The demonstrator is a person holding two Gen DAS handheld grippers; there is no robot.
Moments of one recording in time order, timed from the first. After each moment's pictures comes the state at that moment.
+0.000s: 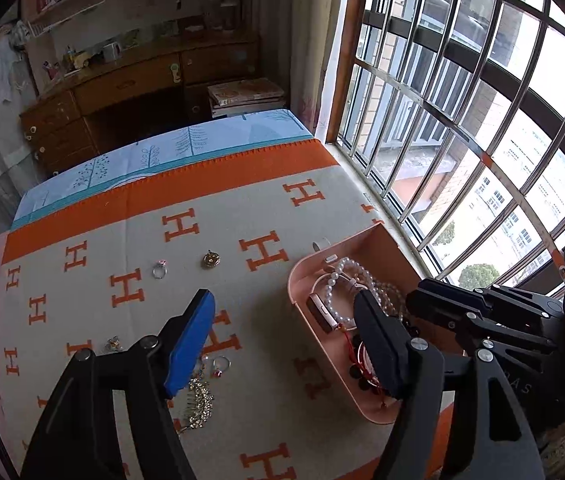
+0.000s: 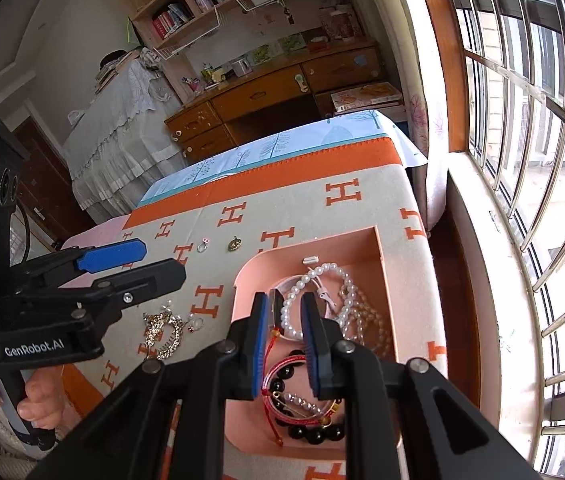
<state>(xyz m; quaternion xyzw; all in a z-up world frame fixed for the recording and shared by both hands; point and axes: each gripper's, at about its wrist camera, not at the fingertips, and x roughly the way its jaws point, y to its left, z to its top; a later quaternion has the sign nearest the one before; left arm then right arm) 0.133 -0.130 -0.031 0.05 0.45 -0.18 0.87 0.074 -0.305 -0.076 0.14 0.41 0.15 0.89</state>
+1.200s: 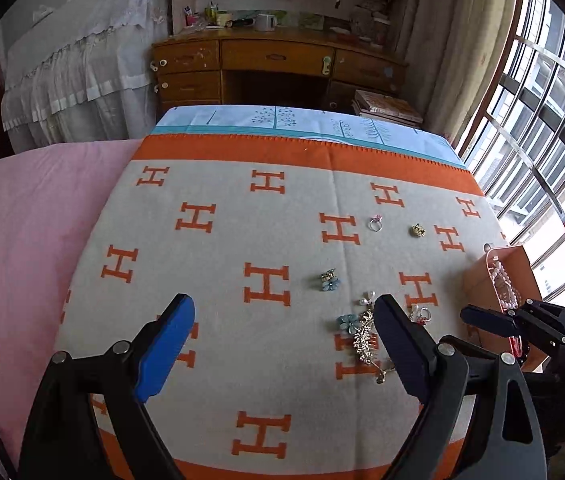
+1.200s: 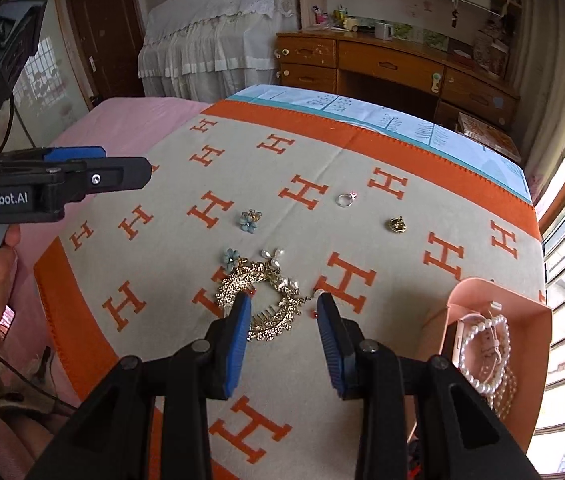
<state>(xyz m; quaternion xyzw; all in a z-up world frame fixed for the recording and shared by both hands) 0.102 0.081 -0.061 -0.06 0.46 -0.01 0.89 0.081 -0.113 -0.101 -0.12 0.44 0.28 0.85</state>
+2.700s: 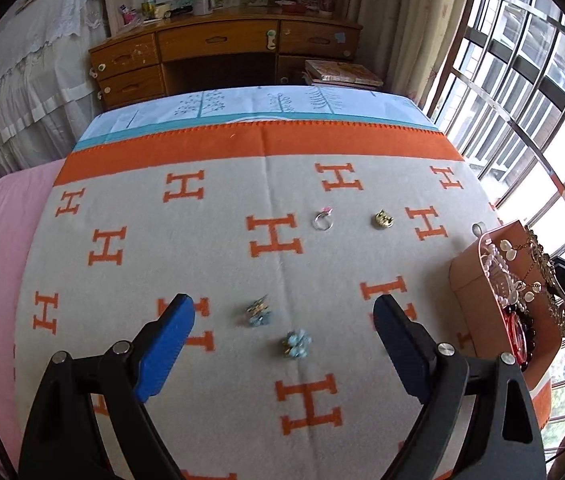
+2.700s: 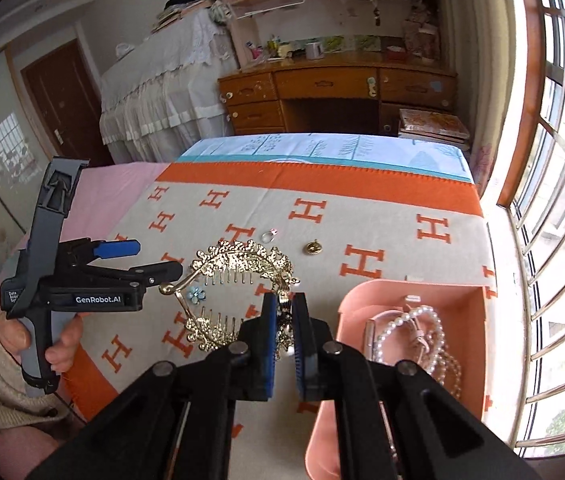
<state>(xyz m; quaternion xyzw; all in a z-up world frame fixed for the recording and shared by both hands) 0.169 0.004 -0.092 0.01 0.48 -0.09 0.87 0.090 -0.222 -0.053 0.04 0.40 0.20 0.89</state>
